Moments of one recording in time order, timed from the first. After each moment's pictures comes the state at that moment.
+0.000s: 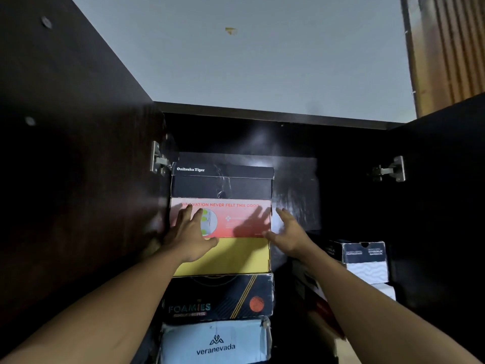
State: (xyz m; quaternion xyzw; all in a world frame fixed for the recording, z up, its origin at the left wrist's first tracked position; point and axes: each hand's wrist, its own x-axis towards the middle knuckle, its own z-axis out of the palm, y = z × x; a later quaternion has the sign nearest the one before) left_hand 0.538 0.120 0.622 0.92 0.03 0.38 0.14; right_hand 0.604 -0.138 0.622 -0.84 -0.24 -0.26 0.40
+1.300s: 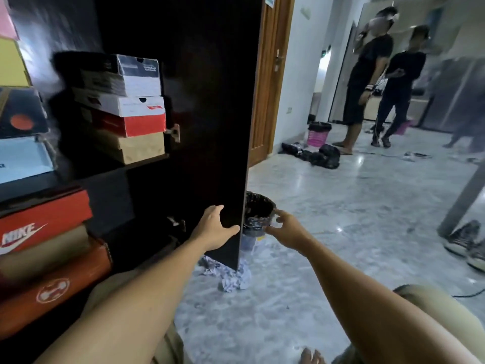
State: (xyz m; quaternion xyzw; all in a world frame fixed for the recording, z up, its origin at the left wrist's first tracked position) left_hand 0.285 -0.275 0.270 0.88 -0.31 -0.06 0.35; right_hand 0.145 -0.445 0.287 -0.87 0.28 -0.14 0.39
